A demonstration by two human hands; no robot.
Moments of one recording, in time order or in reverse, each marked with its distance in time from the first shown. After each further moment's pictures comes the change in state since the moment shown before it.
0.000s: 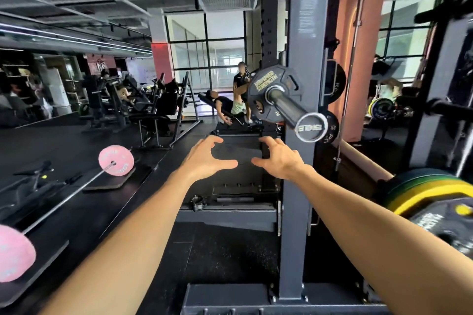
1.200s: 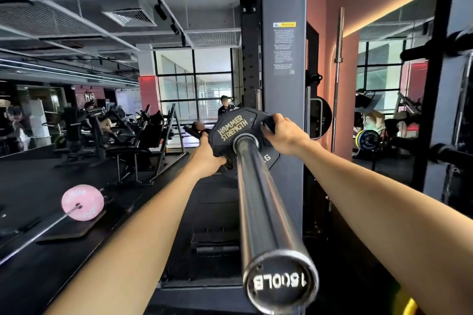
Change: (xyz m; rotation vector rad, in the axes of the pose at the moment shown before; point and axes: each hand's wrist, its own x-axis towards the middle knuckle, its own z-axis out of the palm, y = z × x) left_hand 0.237 0.085 0.056 -0.086 0.124 -0.009; right_hand 0.212 0.084 -0.129 -0.024 0.266 0.006
